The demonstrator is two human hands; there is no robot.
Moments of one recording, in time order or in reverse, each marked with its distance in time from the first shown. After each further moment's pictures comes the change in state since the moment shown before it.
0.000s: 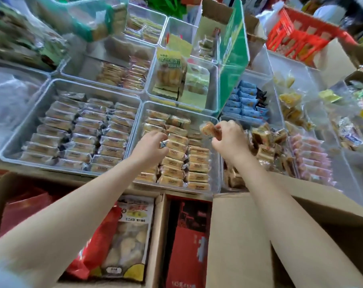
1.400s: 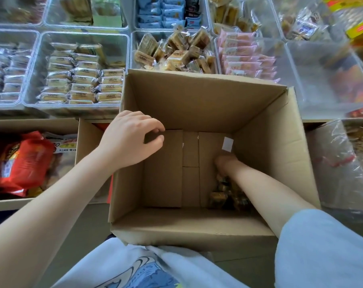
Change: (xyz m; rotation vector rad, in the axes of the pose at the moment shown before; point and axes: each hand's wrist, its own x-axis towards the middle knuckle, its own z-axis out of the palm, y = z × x) left_hand -0.216 0.244 0.177 0.409 0.069 0.517; right_hand -0.274 0.371 0.145 -0.045 -0.684 0.333
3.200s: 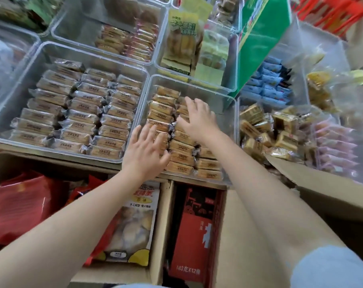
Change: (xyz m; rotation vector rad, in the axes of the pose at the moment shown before) left_hand 0.004 -0.369 0.009 0.119 -0.158 -0.458; right_hand 0.055 -0.501 -0.207 -0.091 0.431 -0.448
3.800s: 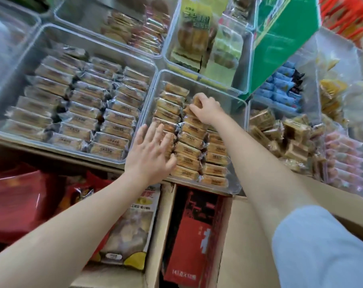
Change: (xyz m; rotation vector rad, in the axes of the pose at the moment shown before) left_hand 0.003 -0.001 0.000 -0.002 0.008 0.016; right_hand 0.086 0.030 0.011 0.108 -0.110 0.135
